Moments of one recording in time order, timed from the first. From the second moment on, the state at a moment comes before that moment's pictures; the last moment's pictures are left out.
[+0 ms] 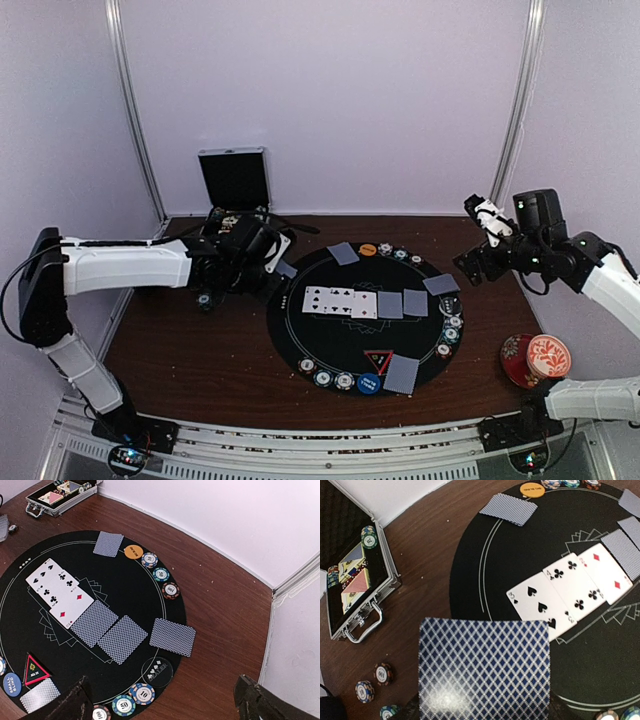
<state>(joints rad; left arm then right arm) -0.85 1.63 1.15 -0.38 -0.31 -0.07 0.40 0.97 0.96 -0.60 0.09 -0.23</state>
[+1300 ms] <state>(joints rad) -0.62 2.06 1.34 -0.26 -0.06 -0.01 0.40 0.90 0.84 -0.55 0.06 -0.24</state>
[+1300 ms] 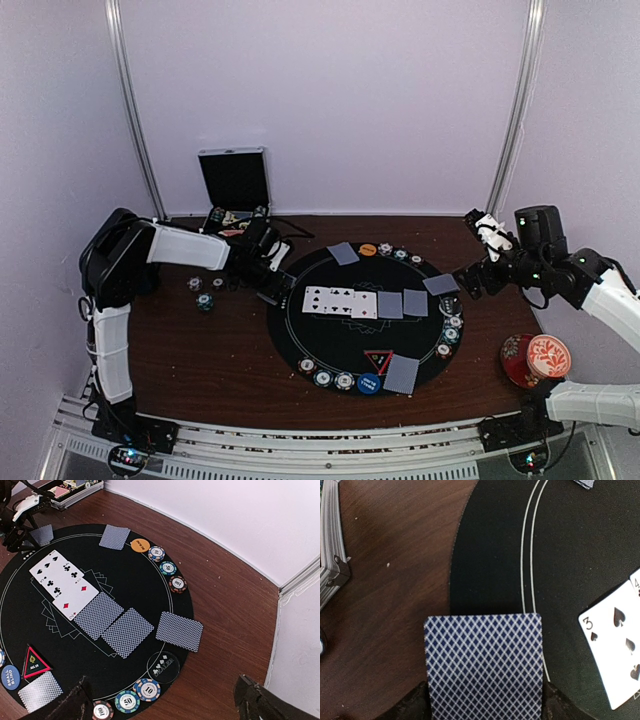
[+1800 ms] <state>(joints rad) -0.62 1.99 1.33 -0.32 -0.12 -0.10 0.41 0.90 0.84 -0.52 0.10 -0.23</state>
